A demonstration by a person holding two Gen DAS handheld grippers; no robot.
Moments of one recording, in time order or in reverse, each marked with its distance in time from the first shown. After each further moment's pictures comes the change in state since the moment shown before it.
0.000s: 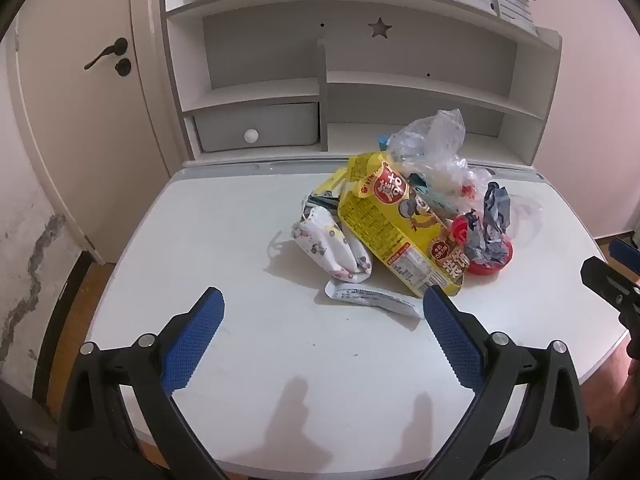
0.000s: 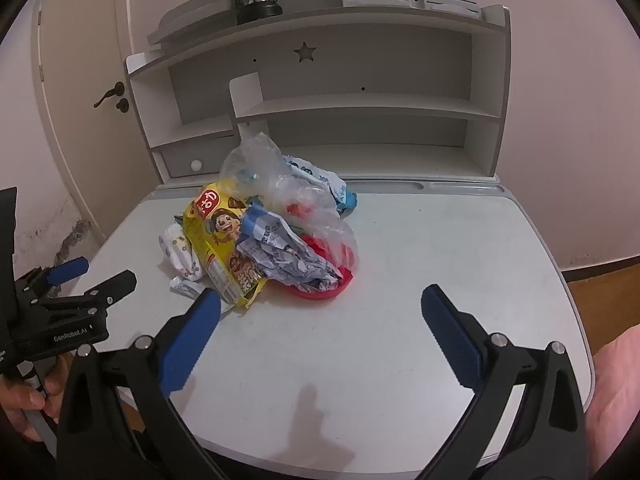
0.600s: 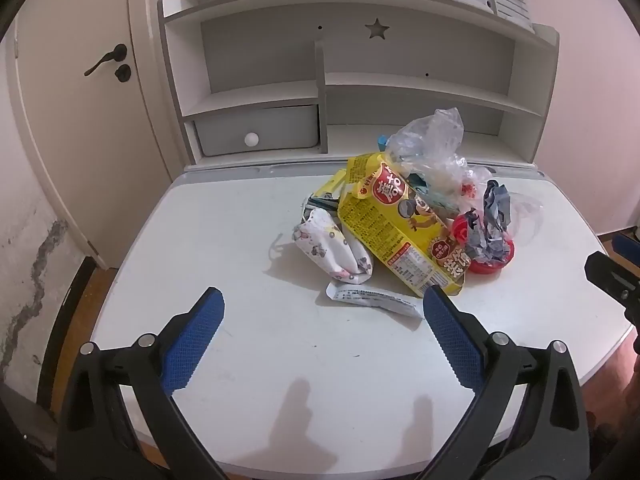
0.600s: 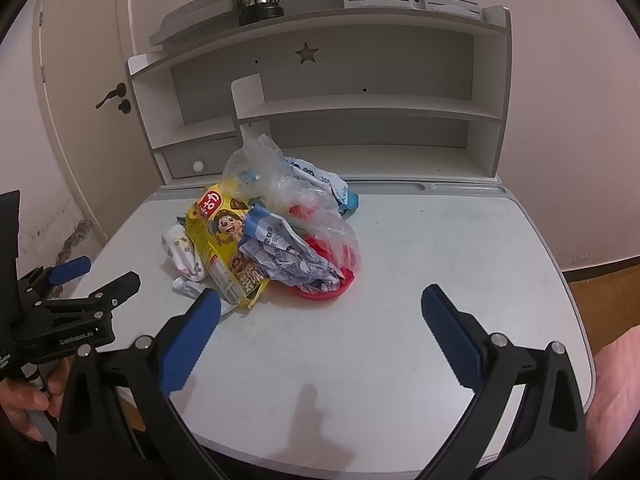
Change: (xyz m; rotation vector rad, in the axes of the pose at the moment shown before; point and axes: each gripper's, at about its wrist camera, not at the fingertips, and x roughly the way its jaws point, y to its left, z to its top) left arm -0.004 0.000 0.003 0.021 -0.003 0.015; right arm -0.003 0.001 0.001 -0.003 -0.003 0.002
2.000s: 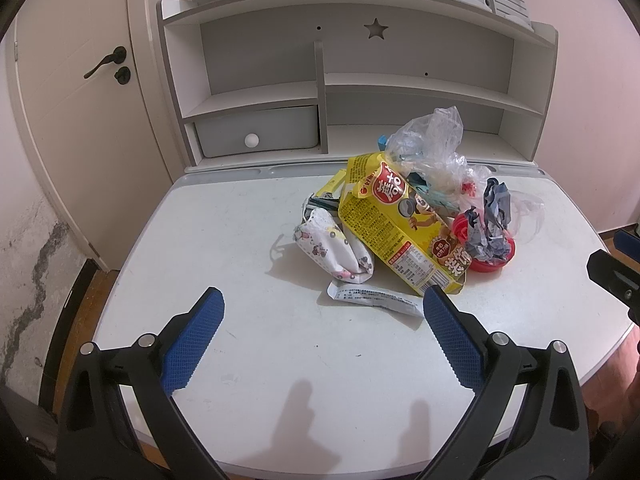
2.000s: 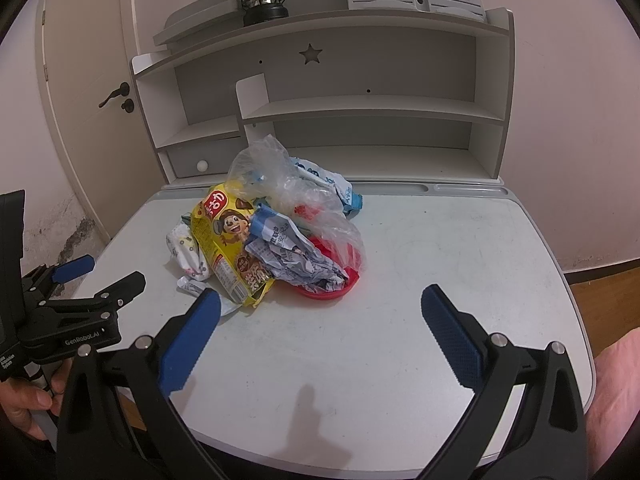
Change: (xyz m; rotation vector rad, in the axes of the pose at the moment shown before) left arm 0.000 -0.001 -0.001 0.009 -0.004 0.008; right arm -0.001 0.002 0.000 0.000 -0.006 0.010
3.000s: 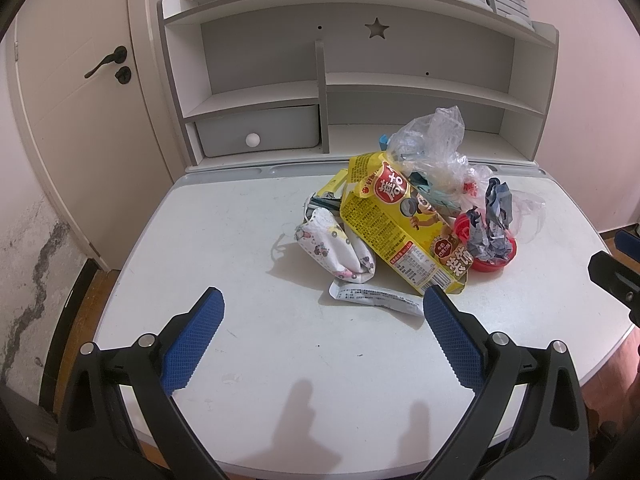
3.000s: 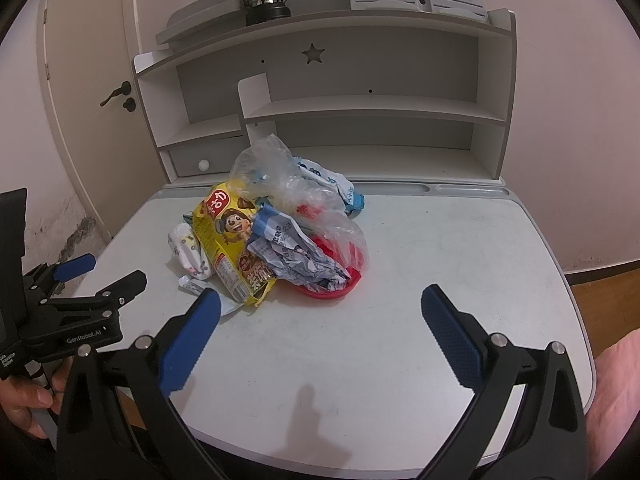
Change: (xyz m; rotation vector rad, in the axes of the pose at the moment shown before) left arm 0.001 0.000 -0.001 0.003 0.001 0.003; right arm -0.001 0.001 0.000 -0.004 0.002 0.003
